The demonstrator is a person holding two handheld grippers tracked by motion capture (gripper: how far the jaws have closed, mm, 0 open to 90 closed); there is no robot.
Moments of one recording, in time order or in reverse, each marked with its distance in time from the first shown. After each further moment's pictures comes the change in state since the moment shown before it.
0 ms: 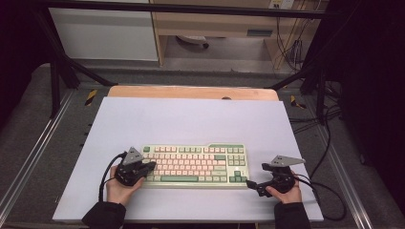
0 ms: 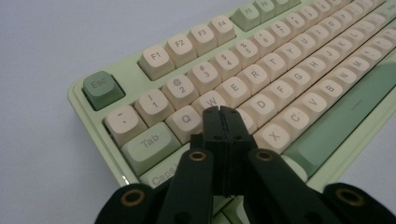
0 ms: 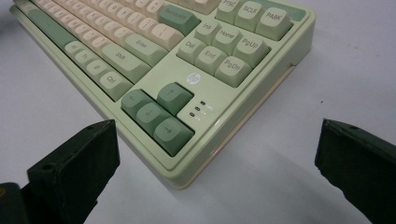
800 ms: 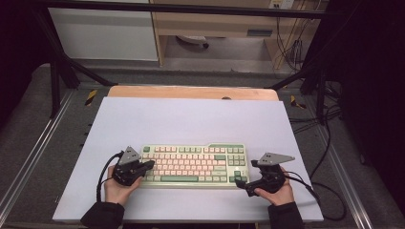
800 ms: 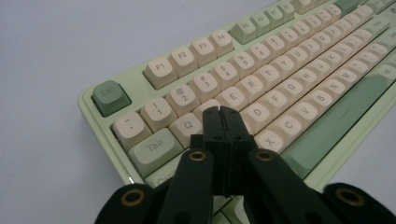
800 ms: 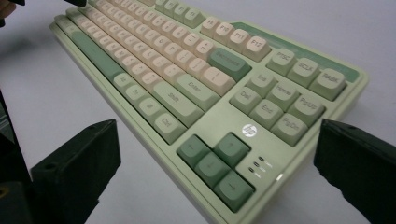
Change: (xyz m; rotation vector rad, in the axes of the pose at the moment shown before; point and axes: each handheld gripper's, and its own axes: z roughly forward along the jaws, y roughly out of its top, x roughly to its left) left arm 0.002 0.001 -0.006 -0.029 -0.004 -0.005; right arm 0.036 0.030 0.007 -0.012 0.029 -0.073
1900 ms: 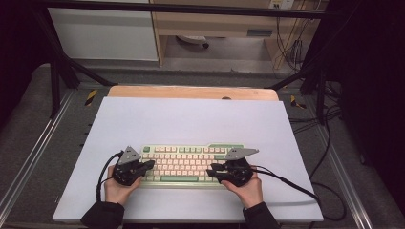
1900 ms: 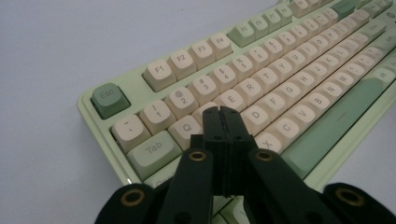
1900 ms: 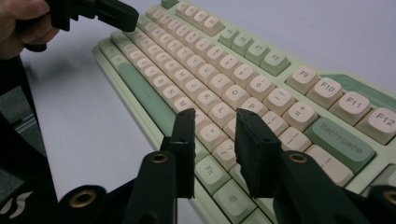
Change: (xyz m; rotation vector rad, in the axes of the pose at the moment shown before) left arm 0.000 0.000 0.000 -0.008 -0.009 -0.006; right arm 0.050 0.044 0.059 0.013 0.095 -0.032
